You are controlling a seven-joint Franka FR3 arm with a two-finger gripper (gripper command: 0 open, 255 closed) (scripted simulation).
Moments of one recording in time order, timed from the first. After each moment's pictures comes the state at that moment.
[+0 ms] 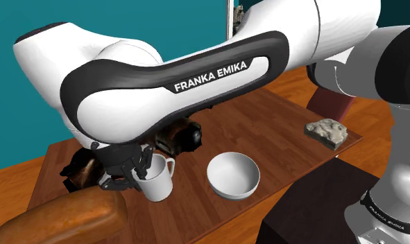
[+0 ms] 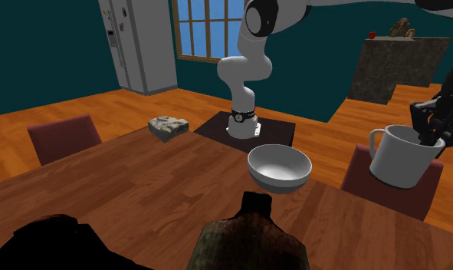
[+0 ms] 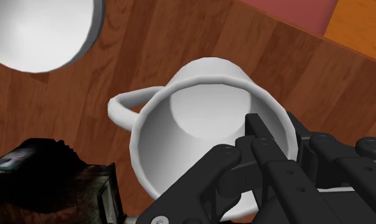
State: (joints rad) arm 0.58 0.64 0.46 -1.15 -0.30 1.64 0.79
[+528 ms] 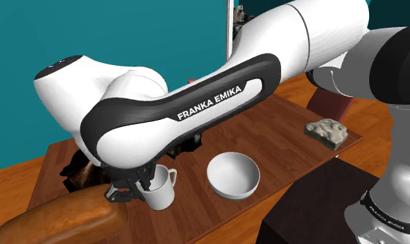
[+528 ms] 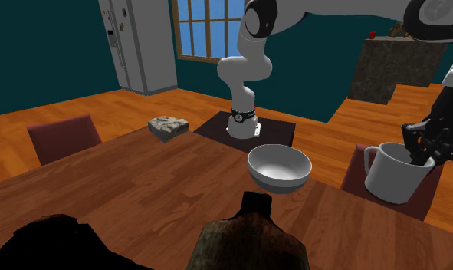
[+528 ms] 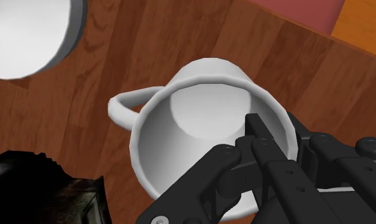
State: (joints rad) arm 0.57 0.65 0.46 -1.24 -0.30 1.74 0.81
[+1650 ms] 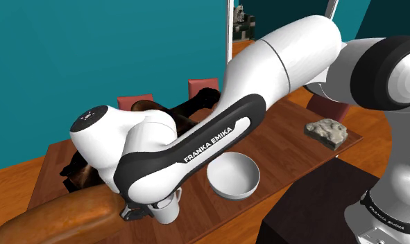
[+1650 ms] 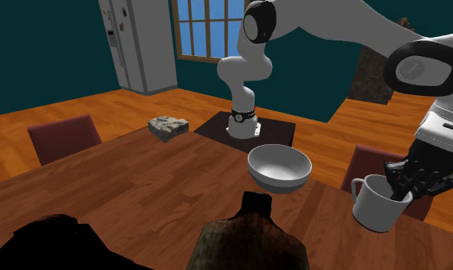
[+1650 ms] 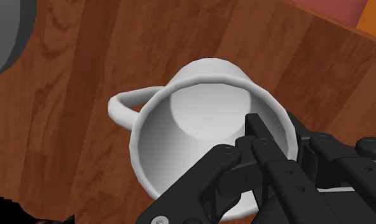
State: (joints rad) arm 0.56 0.70 0.44 -1.38 -0.33 1.93 0.83
